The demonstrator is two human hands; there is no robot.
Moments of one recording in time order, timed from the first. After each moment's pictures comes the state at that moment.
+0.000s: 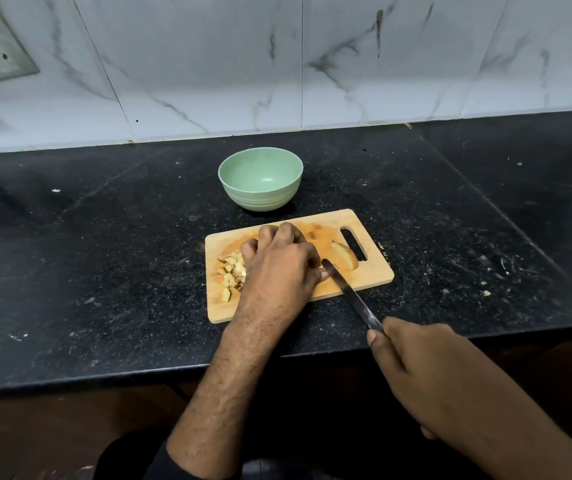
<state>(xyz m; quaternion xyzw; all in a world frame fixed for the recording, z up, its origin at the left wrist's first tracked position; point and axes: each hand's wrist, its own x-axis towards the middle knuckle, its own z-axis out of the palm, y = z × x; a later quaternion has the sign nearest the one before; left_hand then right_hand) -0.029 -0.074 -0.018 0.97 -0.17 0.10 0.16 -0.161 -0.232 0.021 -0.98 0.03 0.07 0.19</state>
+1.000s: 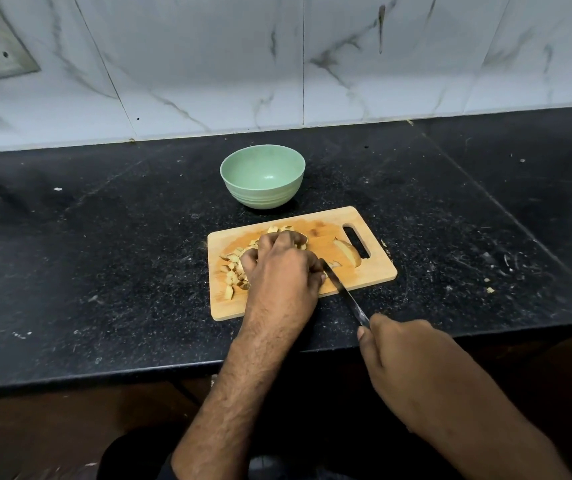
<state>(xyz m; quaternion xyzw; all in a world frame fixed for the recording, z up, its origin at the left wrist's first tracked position) -0.046 -0.075 -0.016 0.97 -0.11 0.07 0.22 -0.156 -0.212 0.012 -0.99 0.02 0.05 0.14</state>
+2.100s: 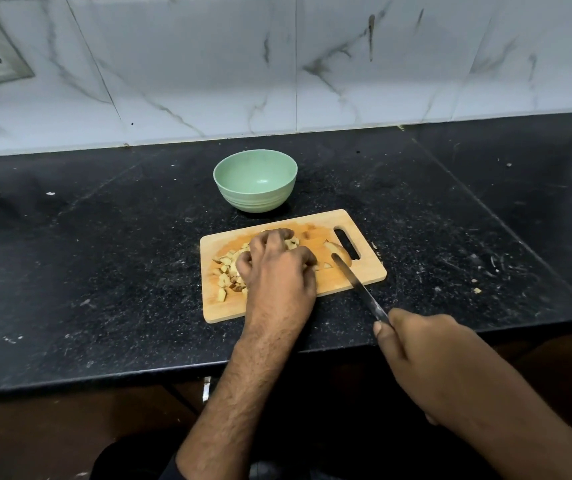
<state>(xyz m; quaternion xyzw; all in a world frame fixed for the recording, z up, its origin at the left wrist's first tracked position) -0.047 -0.086 -0.023 0.96 -0.09 0.11 0.24 -0.158 -0.241 0.014 -0.99 0.06 0.06 0.13</state>
